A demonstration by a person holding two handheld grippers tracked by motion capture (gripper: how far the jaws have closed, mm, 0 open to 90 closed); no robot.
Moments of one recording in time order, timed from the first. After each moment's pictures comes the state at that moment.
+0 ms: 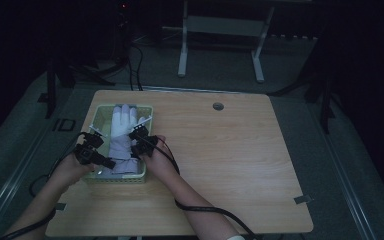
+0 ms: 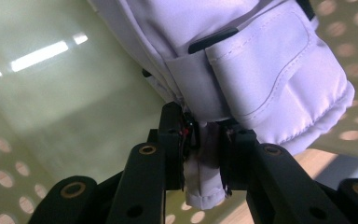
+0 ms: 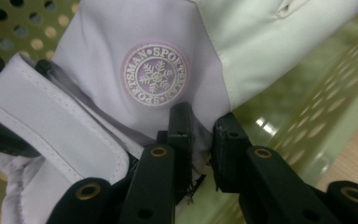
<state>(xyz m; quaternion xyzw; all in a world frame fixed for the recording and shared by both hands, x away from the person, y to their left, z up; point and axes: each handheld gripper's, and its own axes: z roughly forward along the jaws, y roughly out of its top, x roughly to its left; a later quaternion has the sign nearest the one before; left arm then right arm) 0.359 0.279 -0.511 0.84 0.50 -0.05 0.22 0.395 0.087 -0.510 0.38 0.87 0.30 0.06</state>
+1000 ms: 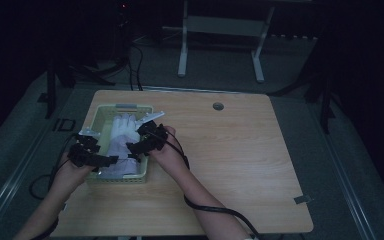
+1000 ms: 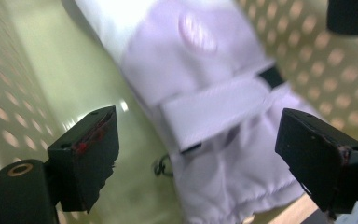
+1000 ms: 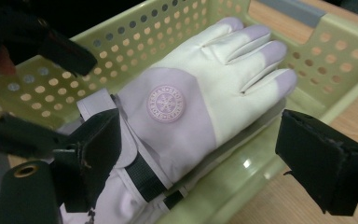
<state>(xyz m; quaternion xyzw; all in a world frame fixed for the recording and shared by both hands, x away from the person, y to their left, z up) 0.326 0.278 -0.488 0.79 0.50 0.12 0.34 0.393 0.054 -0.475 0.28 0.86 0.41 0.09</state>
